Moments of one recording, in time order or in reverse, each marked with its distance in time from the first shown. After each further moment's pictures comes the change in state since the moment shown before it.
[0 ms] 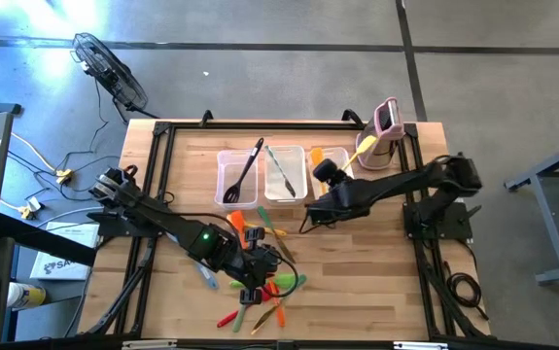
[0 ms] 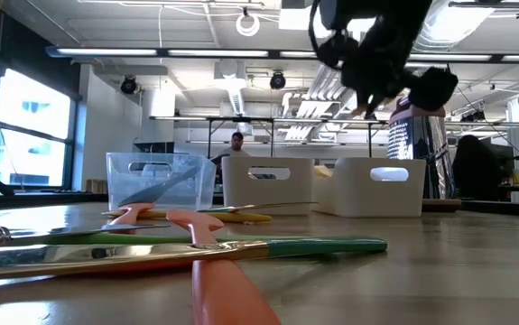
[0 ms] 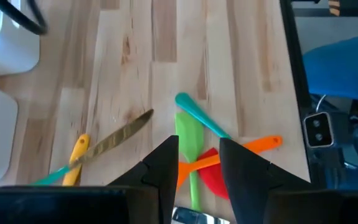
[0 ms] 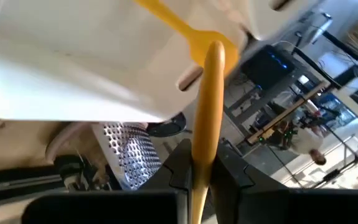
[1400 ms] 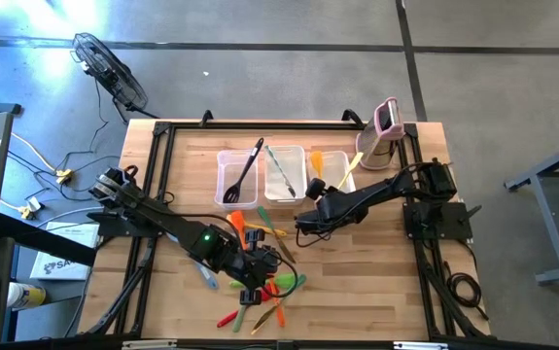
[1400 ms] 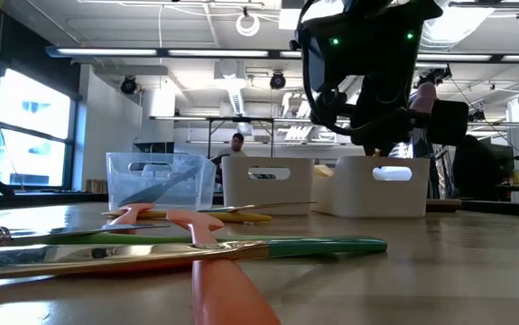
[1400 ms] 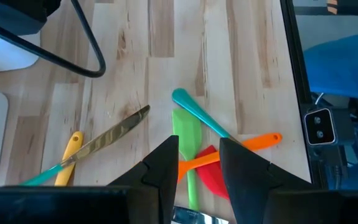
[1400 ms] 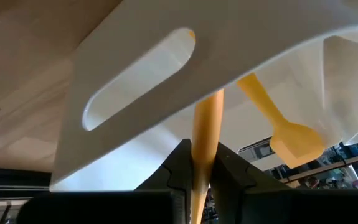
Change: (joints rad) left arm 0.000 0.000 -0.030 0.034 0.014 0.000; right arm 0.016 0.194 0.000 0.014 -0.221 -0.107
